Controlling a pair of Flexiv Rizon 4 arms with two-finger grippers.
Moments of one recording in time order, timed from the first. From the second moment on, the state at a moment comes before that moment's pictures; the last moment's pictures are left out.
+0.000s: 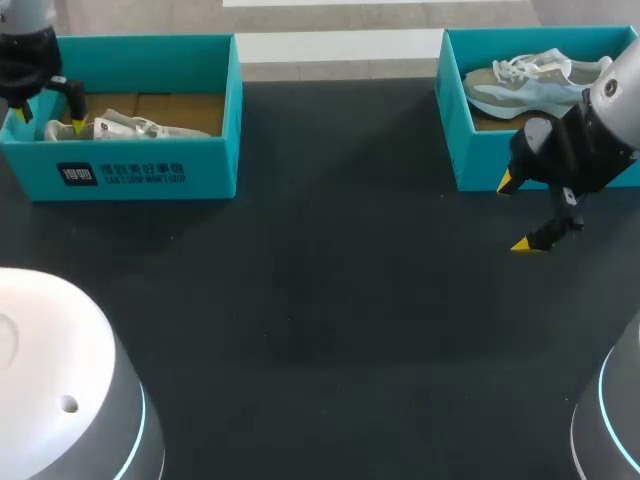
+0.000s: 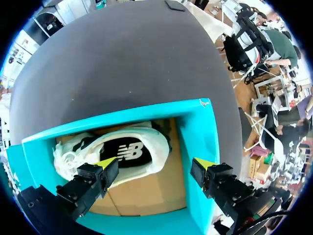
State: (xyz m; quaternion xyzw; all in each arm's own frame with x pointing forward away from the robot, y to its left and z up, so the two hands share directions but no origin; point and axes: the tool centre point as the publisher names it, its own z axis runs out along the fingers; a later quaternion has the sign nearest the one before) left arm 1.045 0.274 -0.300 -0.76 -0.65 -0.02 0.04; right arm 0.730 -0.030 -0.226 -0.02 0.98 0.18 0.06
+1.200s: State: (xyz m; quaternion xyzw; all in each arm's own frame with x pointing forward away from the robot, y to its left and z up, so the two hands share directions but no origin) left arm 1.032 0.269 -0.184 -0.74 -0.68 -0.02 0.01; right arm 0.733 -0.034 -0.227 0.02 0.98 0.18 0.06
